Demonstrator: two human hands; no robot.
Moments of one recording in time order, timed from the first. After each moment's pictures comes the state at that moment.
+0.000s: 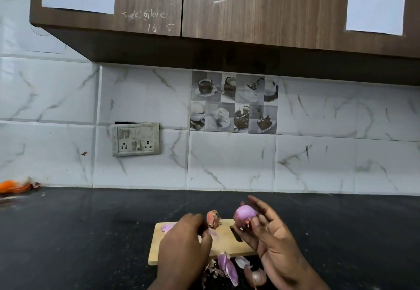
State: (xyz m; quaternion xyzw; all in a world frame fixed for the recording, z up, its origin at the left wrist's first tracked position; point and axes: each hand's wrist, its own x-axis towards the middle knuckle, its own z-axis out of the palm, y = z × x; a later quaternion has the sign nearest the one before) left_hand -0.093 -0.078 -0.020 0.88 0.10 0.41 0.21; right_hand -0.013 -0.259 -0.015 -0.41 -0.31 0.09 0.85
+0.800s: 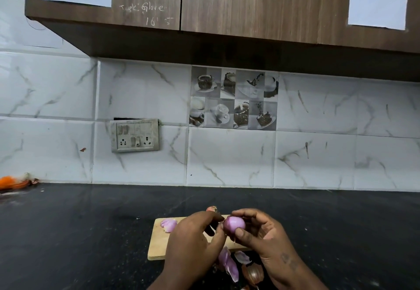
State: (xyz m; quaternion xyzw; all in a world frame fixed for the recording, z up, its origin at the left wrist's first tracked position) left_hand -0.090 -0.084 -0.026 0.83 -0.07 0.49 0.27; right_hand -0.014 -0.258 -0.024 -0.57 -0.37 0.00 0.73
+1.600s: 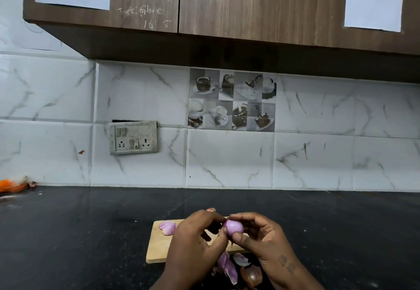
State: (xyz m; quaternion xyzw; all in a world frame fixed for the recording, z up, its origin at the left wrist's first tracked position) left_hand -0.086 -0.085 -0.025 0.79 -0.15 0.50 0.34; right_hand -0.015 -0.258 -0.021 -0.59 -0.38 -0.04 0.71
